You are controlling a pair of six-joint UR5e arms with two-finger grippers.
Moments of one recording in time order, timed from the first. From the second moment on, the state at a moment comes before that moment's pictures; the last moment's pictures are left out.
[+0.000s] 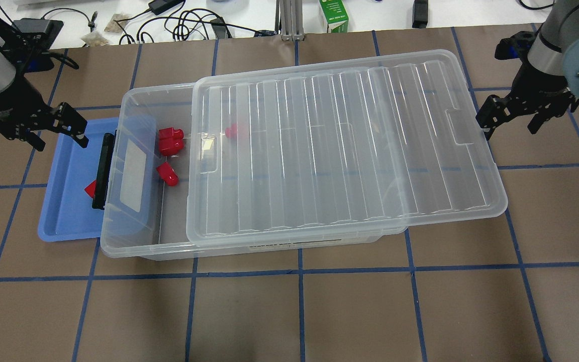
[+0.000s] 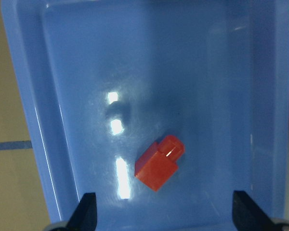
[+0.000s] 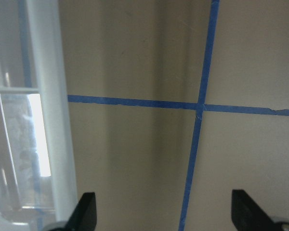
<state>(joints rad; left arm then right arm) -1.23 -1.69 -1.62 -1.51 1.57 0.30 1.30 -1.37 1.68 -1.76 -1.65 -0.34</state>
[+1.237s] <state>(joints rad) -1.57 -1.53 -1.62 -1.50 1.59 -0.03 1.50 -1.37 1.68 -1.75 -1.58 0.00</state>
